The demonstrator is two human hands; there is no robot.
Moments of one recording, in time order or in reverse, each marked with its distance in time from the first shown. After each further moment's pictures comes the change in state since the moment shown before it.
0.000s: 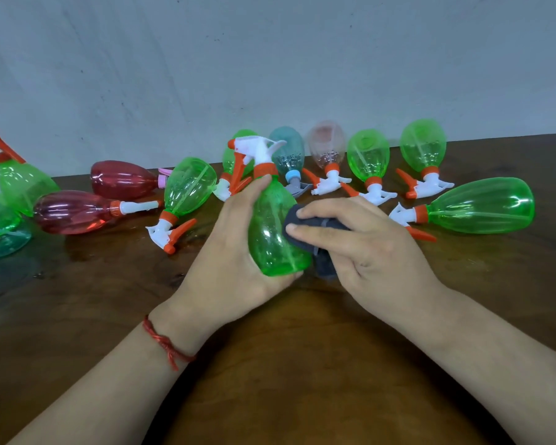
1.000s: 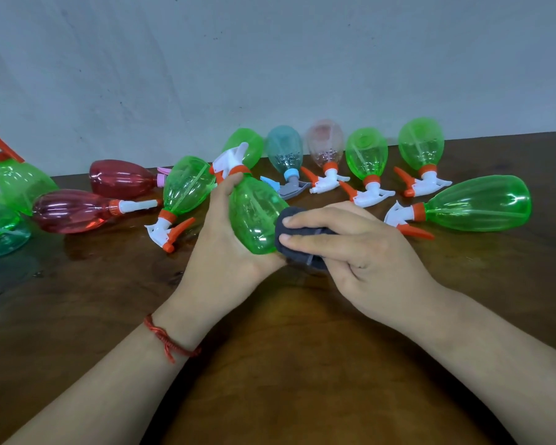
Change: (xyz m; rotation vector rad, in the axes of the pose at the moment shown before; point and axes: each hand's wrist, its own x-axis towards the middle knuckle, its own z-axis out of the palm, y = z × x) left_hand 0.004 0.008 0.003 -0.282 0.114 -0.290; right_hand -0.004 0.000 0.001 0.091 -0.041 -0.036
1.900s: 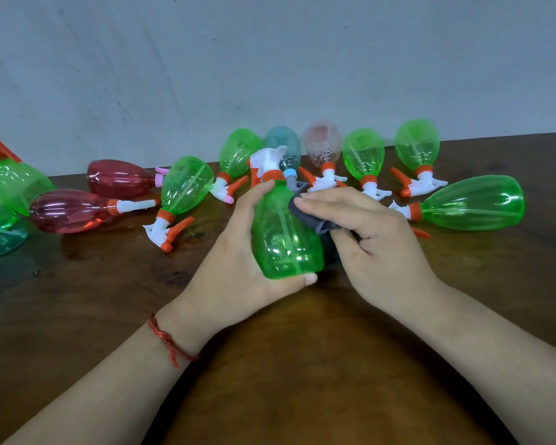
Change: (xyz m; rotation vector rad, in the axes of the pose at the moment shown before) left_hand -0.009 0.002 0.001 0.074 -0.234 0.159; right_hand 0.001 0.005 0.000 0.264 0.116 0.277
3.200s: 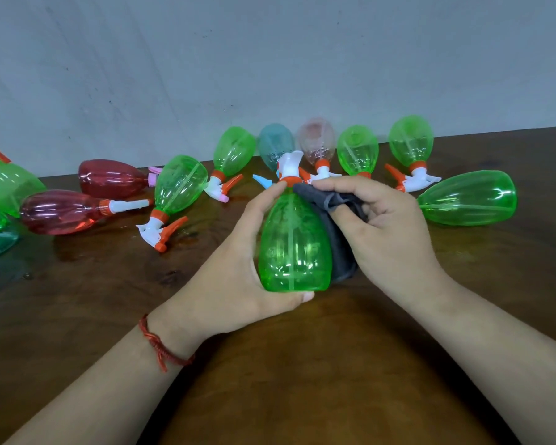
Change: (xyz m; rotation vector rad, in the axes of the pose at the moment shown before) left_hand -0.004 0.007 -0.001 -0.051 -0.171 0.012; right_hand 0.006 0.005 -0.005 0.239 0.179 0.247
